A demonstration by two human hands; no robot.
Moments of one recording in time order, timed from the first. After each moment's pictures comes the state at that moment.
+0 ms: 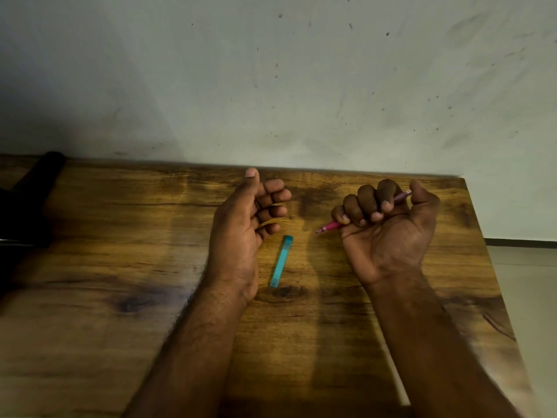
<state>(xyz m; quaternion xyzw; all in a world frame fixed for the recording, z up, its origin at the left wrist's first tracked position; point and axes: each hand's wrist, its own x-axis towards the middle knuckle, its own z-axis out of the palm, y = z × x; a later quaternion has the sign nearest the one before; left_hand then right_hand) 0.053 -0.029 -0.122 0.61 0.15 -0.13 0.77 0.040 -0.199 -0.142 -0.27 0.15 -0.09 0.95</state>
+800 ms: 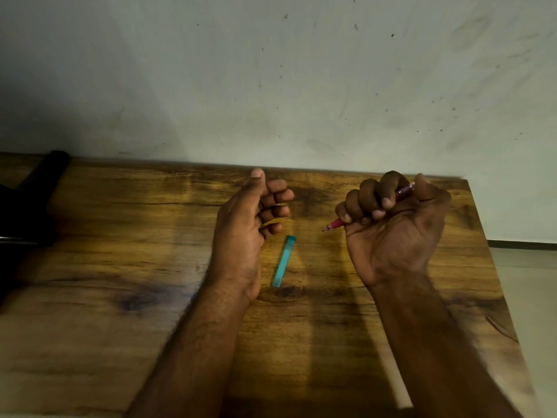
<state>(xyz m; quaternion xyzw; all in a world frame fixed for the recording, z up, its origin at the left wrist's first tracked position) 0.054 -0.030 -0.122 0.60 0.16 -0.12 0.77 0.039 -0.191 -0.126 -0.36 0.10 -0.11 0.92</state>
